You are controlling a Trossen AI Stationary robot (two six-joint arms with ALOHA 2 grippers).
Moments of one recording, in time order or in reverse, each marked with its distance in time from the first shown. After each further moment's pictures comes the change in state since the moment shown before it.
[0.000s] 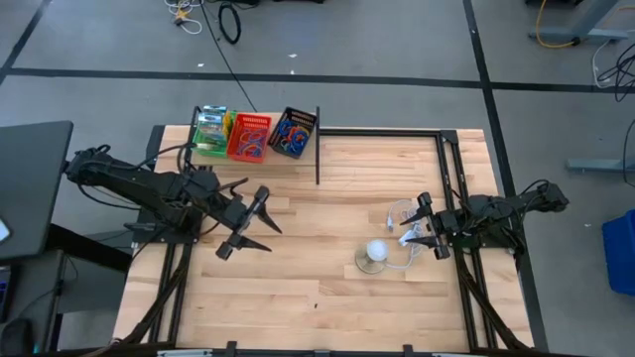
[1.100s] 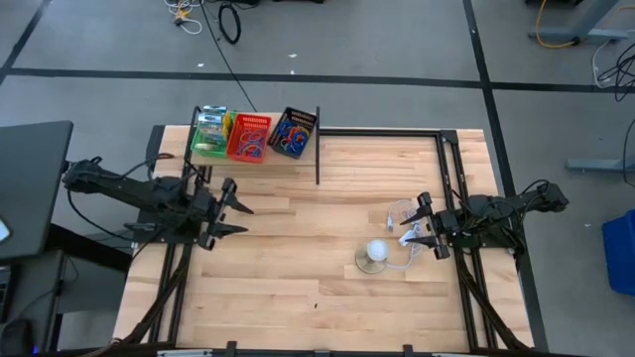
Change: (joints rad) left arm -0.013 -0.523 -0.476 0.128 -0.262 -0.083; right arm 0.000 0.000 0.000 0.000 0.002 -0.001
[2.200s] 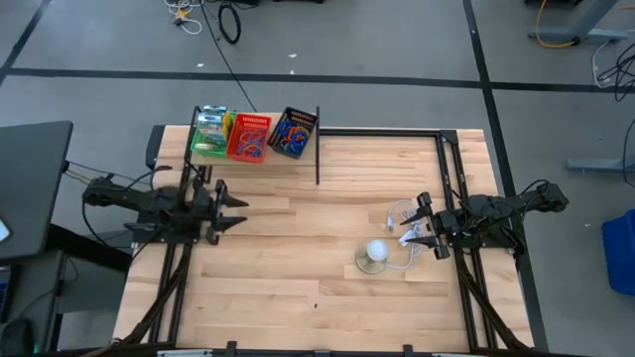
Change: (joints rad) left arm 0.000 -0.459 -0.313 -0.165 -0.247 -0.106; right arm 0.000 0.000 0.000 0.000 -0.001 0.000
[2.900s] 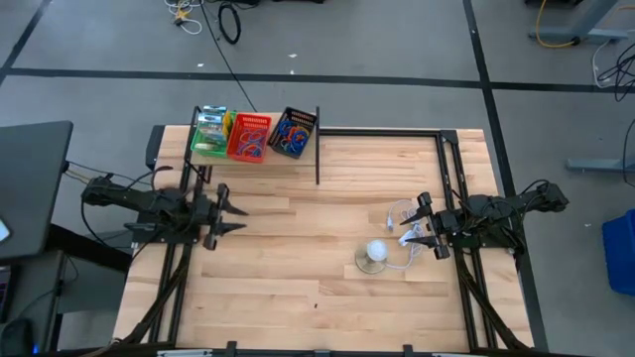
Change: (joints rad) left arm 0.000 0.023 0.000 -0.023 0.093 0.135; right arm 0.000 0.000 0.000 0.000 0.001 0.000
